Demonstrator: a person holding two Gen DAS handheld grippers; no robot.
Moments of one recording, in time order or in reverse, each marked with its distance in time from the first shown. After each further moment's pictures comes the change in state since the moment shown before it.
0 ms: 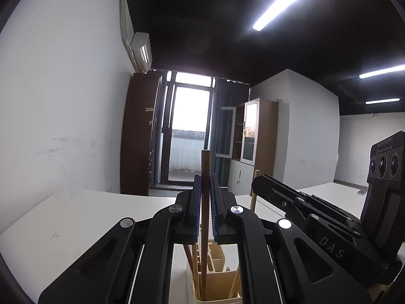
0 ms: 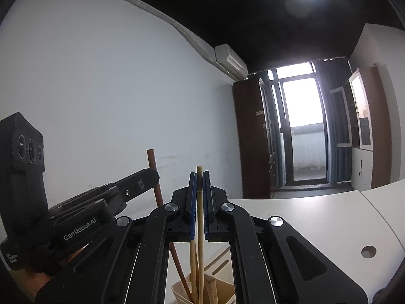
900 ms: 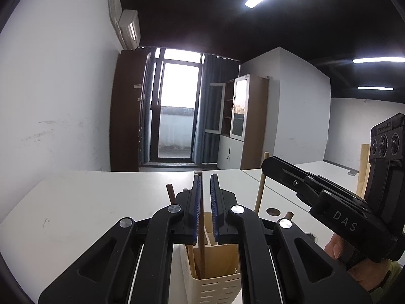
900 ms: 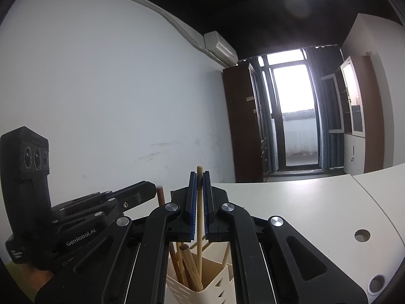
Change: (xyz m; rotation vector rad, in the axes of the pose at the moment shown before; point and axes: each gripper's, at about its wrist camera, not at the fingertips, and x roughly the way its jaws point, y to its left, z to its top) left arm 0.012 0.014 -0.015 0.010 0.146 -0.072; right arm 0.006 -0.015 0.000 0.031 0.080 -0.058
